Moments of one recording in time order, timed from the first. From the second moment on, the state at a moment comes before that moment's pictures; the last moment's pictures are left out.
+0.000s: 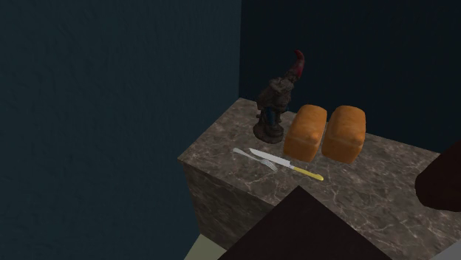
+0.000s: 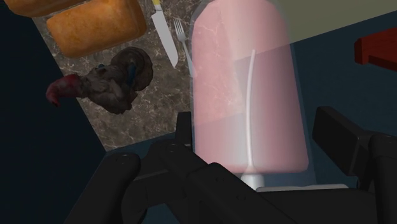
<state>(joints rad) -0.12 -0.11 -0.34 -1.26 -0.05 1.17 -0.58</state>
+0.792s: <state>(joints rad) -0.16 -0.23 -0.39 -1.30 -0.10 1.09 -0.70</state>
